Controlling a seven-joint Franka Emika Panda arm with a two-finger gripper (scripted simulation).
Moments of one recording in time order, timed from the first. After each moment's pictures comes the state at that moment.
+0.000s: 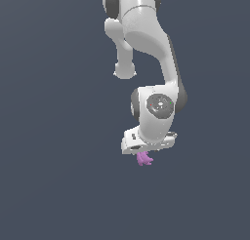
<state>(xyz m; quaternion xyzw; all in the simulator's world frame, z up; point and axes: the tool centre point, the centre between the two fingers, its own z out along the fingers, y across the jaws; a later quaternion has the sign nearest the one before) 0.088 0.087 0.093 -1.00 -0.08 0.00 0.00</state>
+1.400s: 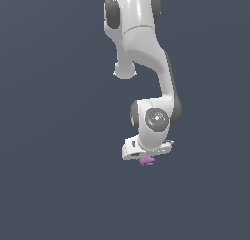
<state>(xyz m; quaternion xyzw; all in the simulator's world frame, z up) 0.092 0.088 0.040 -1.00 -0.08 0.00 0.00</state>
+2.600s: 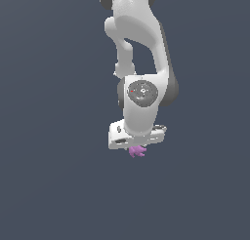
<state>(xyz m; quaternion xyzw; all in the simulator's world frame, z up) 0.086 0.040 0.132 -1.00 -0.08 0.00 0.00</state>
